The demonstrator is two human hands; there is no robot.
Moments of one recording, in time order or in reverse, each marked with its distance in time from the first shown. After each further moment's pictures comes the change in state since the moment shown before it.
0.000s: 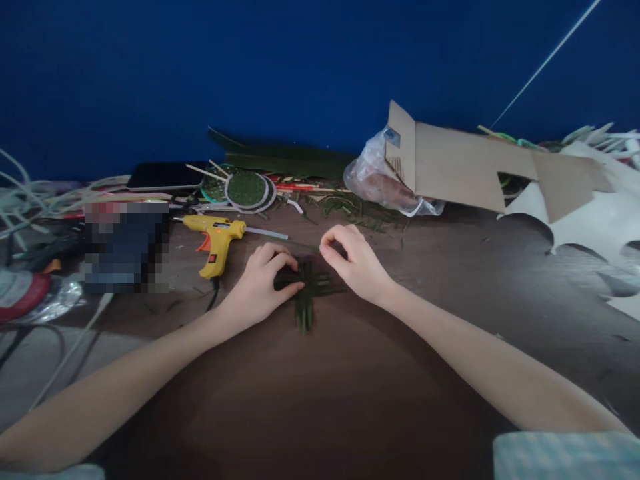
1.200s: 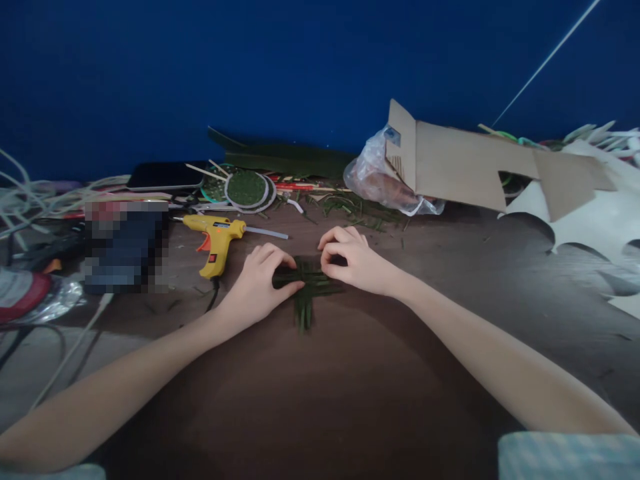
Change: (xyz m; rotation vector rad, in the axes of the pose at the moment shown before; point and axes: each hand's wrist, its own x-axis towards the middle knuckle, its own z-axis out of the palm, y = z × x) left_hand 0.000 0.002 0.000 0.044 0.022 -0.033; right_hand 0.008 0.006 -0.015 -0.133 -0.353 -0.062
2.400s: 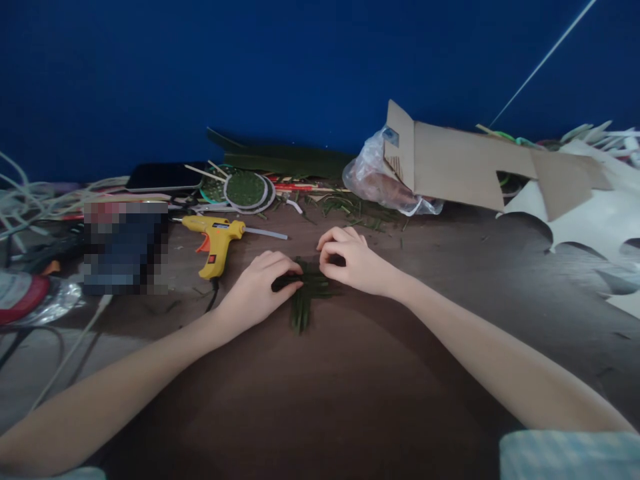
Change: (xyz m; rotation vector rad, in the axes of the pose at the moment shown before) left_hand 0.000 -0.001 -0.001 -0.053 -0.003 0.181; right_hand 0.000 -0.002 0.002 -0.027 0.017 0.003
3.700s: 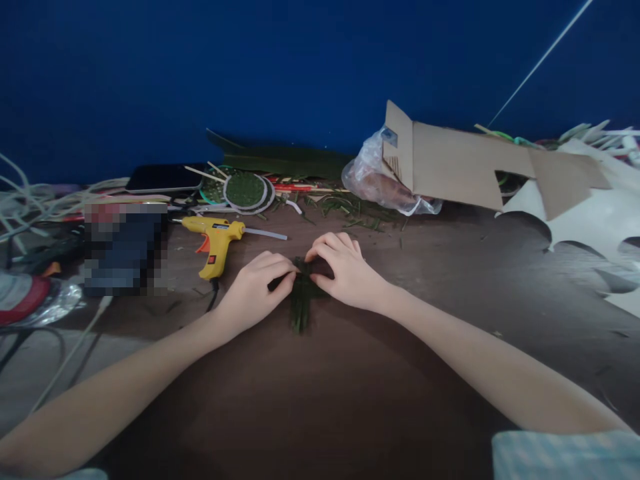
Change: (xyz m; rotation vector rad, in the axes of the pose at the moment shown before) left_hand 0.002 0.003 -0.003 -0.045 0.073 0.044; right_hand -0.004 -0.012 0.018 -0.106 0.103 -0.012
